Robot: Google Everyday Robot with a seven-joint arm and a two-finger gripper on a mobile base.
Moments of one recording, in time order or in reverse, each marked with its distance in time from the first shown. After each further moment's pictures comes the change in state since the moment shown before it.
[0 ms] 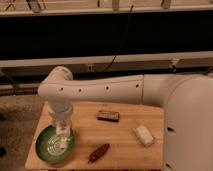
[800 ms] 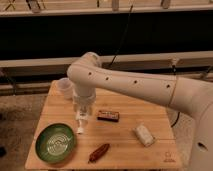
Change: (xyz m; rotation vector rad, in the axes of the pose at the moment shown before) arm 0.046 0.081 -0.043 0.018 0.043 0.196
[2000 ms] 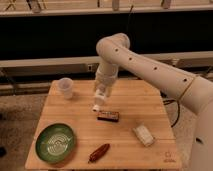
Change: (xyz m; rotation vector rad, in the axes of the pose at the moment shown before) arm 0.099 0.090 -0.049 0.027 0.012 0.253
